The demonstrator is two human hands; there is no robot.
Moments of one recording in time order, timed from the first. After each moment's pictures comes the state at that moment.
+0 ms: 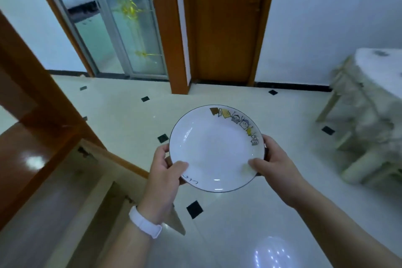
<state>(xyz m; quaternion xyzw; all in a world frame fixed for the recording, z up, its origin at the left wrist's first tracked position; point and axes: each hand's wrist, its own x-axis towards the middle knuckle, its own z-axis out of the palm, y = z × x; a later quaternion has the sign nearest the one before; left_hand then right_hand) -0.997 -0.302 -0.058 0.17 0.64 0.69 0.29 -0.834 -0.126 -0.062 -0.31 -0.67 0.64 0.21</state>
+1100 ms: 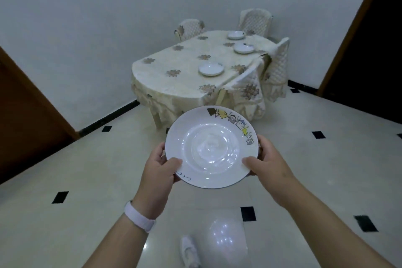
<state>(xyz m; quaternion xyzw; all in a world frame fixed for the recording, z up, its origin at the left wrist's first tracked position) -0.618 0.201 -0.056 0.45 0.49 0.47 0.58 -0.387 0.156 -0.072 -0.59 -0.43 0.47 0.50</state>
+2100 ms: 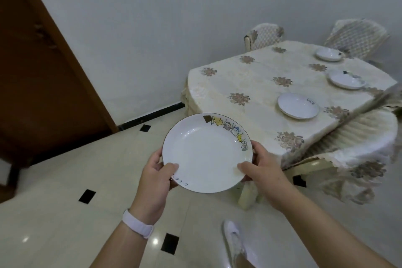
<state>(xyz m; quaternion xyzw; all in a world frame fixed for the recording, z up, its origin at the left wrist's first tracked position) -0.772 0.591 -0.084 0.32 0.56 0.55 0.53 -0.540 0.617 -0.086 -0.54 -0.49 0.56 0.40</state>
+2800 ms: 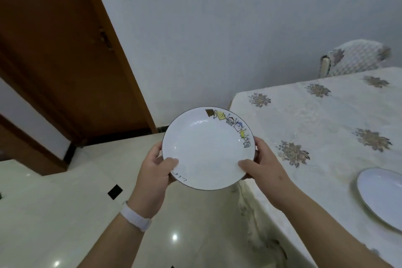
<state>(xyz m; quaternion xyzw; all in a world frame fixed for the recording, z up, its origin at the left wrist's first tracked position) -0.797 0.845 -0.059 0.26 0.61 0.62 0.41 -0.582 0.941 -0.075 -0.41 -0.58 0.62 0.33</state>
